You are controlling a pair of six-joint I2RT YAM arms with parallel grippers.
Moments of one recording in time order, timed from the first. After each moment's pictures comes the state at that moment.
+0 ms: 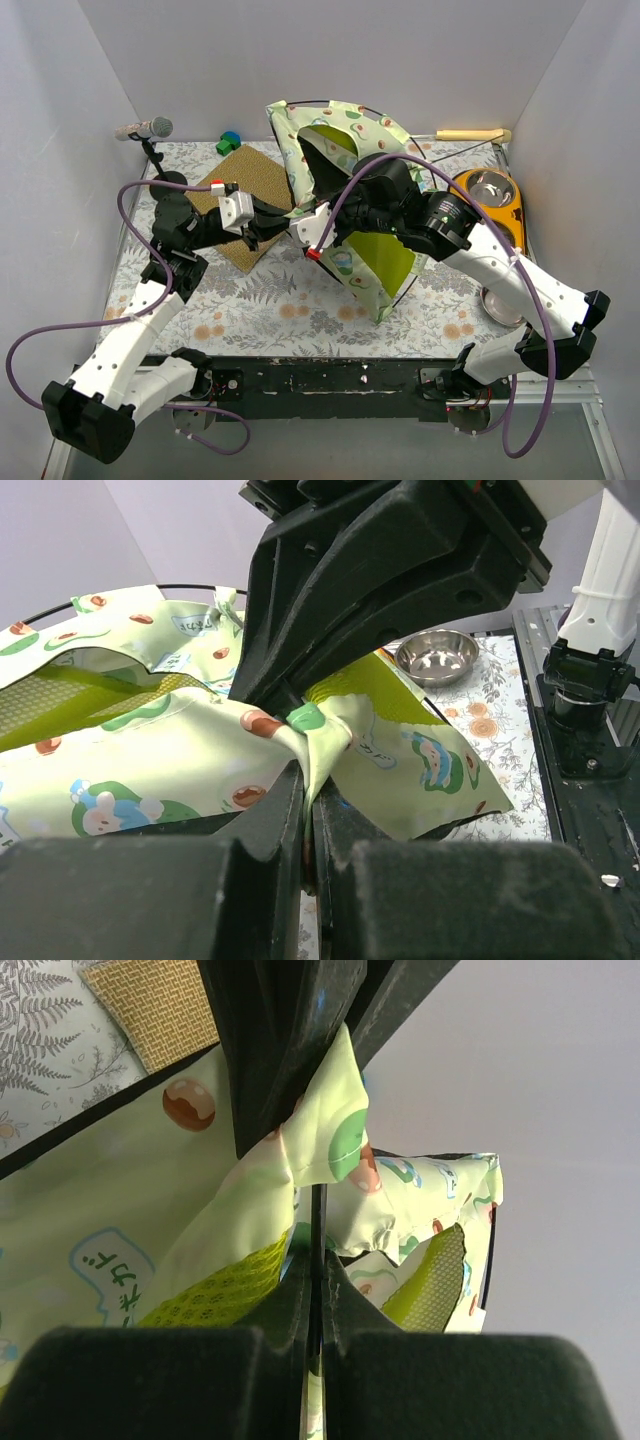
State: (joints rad) left arm -0.39 0.94 0.90 0.26 0.98 0.10; right arm 1.01 1.41 1.71 -0.79 -0.10 -1.25
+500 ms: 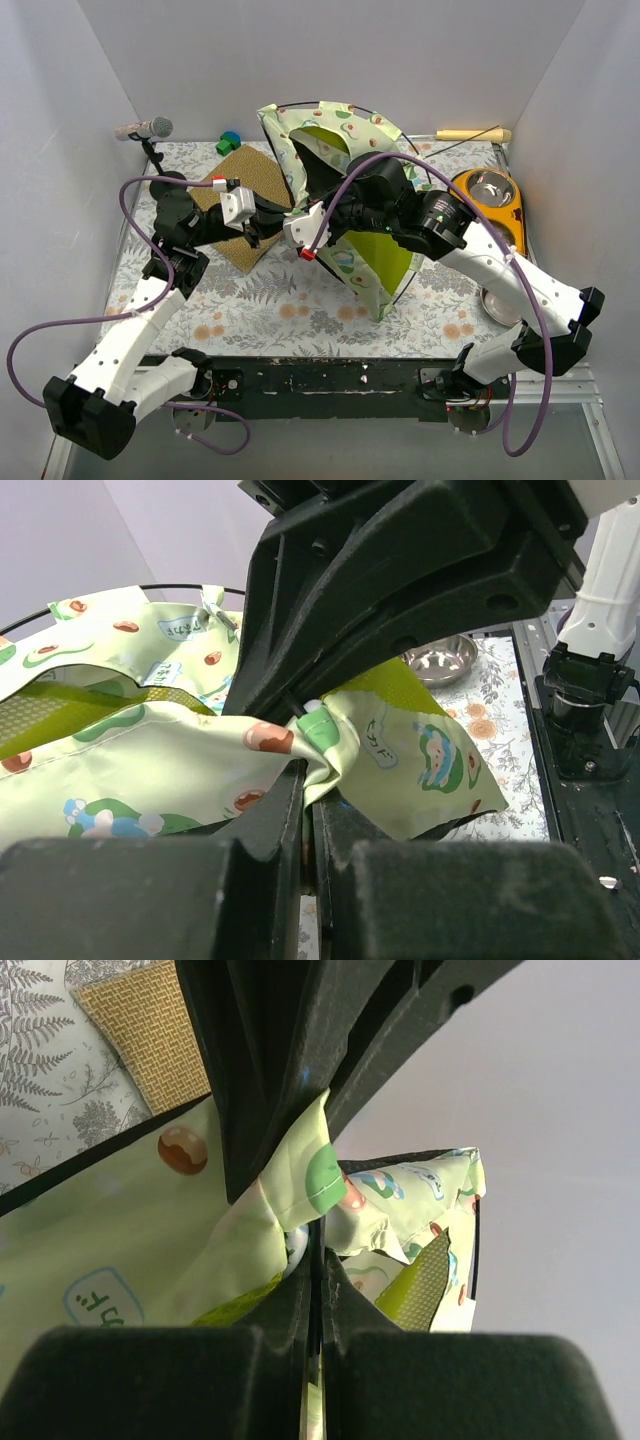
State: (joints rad) left arm -0.40 0.97 0.92 0.26 0.98 0.09; right arm 1.03 1.43 1.75 -0.78 -0.10 -1.25
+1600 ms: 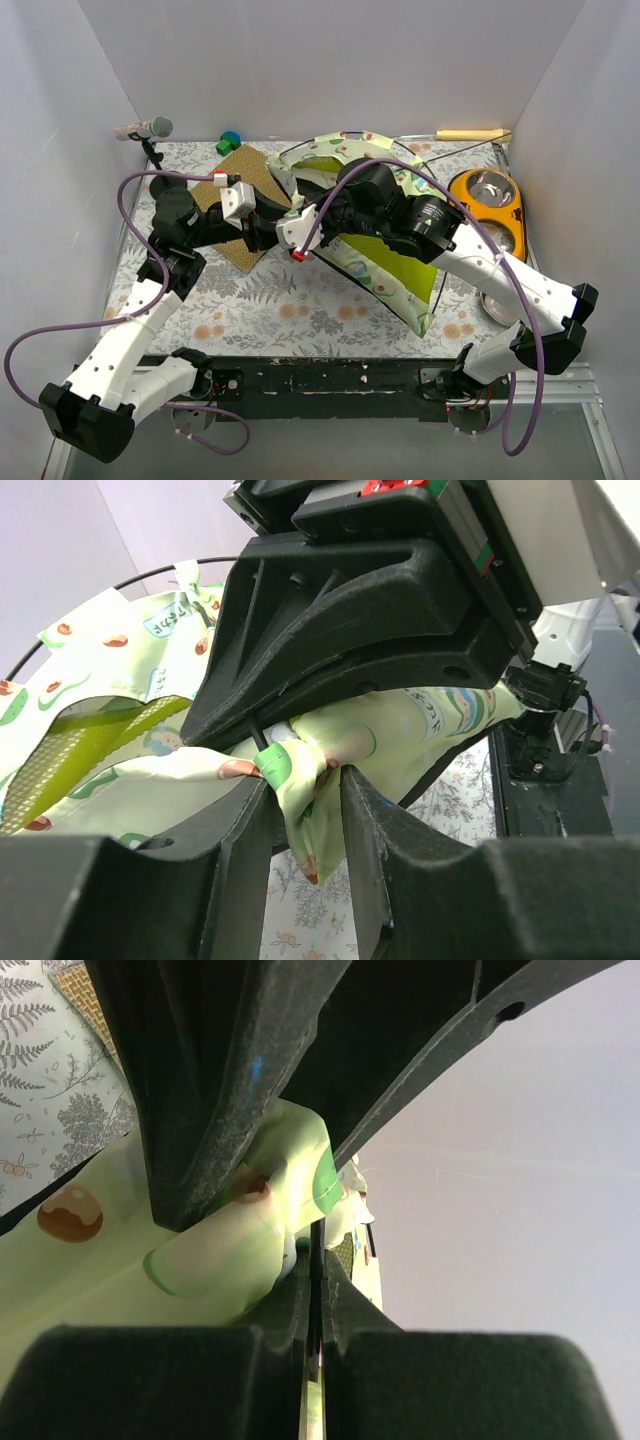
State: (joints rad) left arm -0.40 0.96 0.96 0.13 0.98 0.04; right arm 1.06 1.45 1.71 -0.73 -0.03 -1.24
